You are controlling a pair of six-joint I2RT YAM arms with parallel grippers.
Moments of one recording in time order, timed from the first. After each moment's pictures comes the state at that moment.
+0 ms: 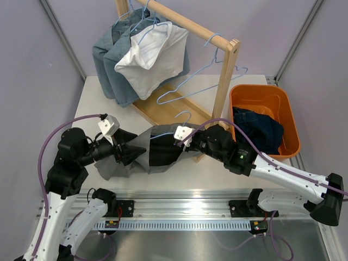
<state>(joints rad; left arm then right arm) -0.31 0.58 1.00 -0.63 0.73 -0.05 1.04 1.09 0.95 -0.11 0.13 -0.57</state>
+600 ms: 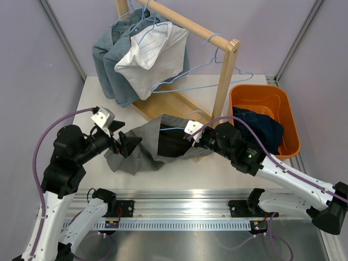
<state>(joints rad) -0.31 0.62 1.07 -0.67 0.49 0.02 0.94 1.01 0.91 -0.18 0.11 -0.55</state>
